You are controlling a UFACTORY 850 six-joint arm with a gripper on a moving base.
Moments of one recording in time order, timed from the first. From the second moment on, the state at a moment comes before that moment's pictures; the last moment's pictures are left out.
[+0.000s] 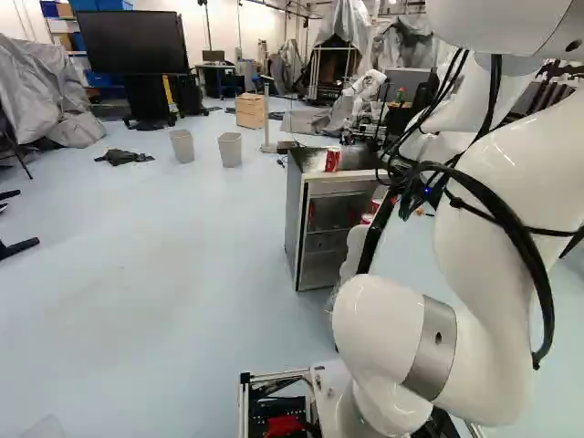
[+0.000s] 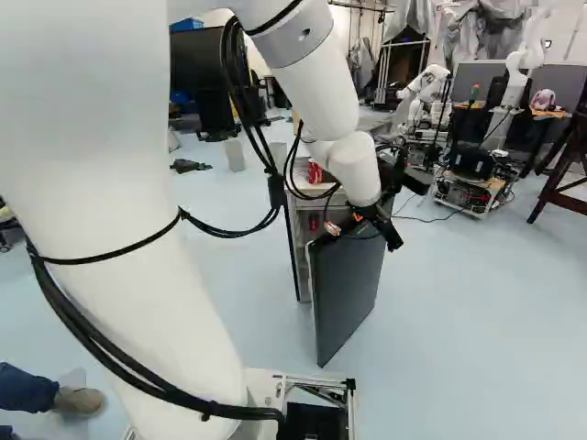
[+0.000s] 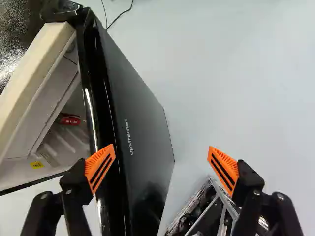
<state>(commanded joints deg) -36.8 -6.4 -42.5 12.4 -6.9 5.4</state>
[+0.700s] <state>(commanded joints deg) -29.7 -5.8 -41.9 12.4 -6.9 5.4</state>
